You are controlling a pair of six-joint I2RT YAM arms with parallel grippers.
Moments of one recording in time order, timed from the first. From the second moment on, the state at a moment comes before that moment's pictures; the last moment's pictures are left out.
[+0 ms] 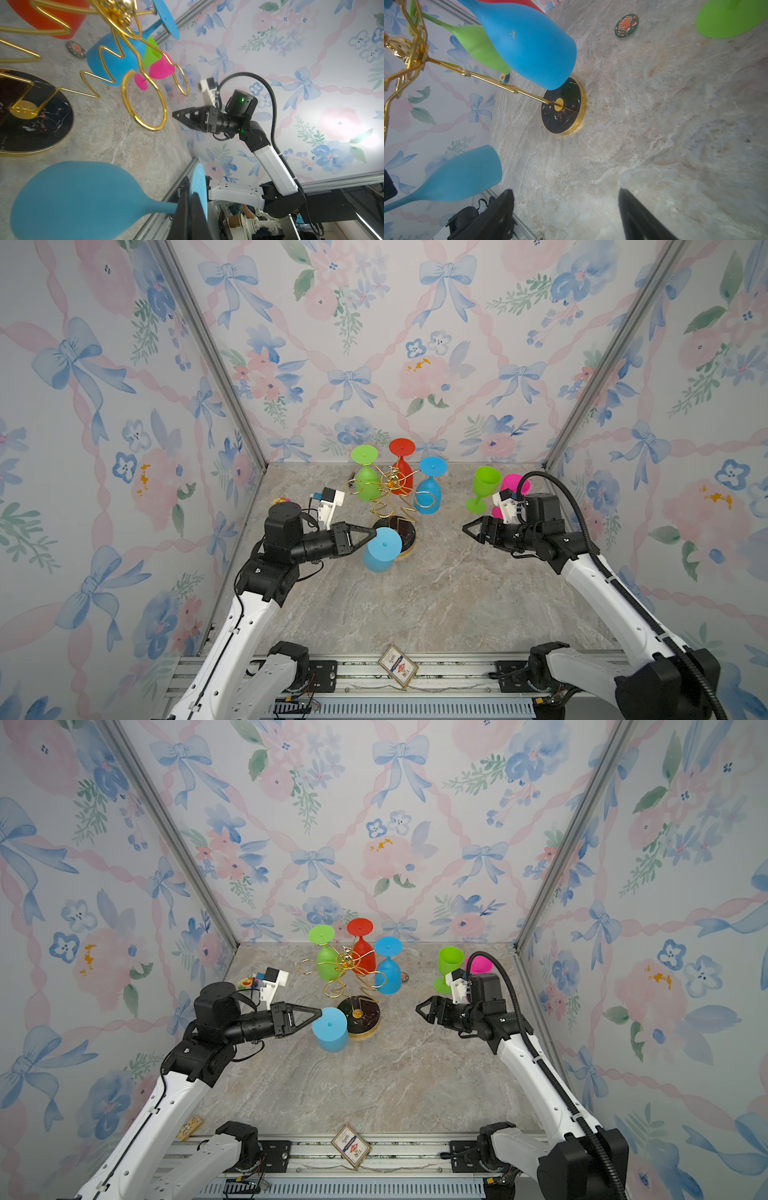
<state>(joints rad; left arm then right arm) -0.29 0.88 0.91 -0.36 0.89 -0.78 0.22 1.15 0.98 -0.59 -0.52 0.47</state>
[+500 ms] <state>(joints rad) -0.81 1.04 1.09 -0.37 0.61 -0.52 0.15 1.17 0.99 -0.79 -0.58 0.52</state>
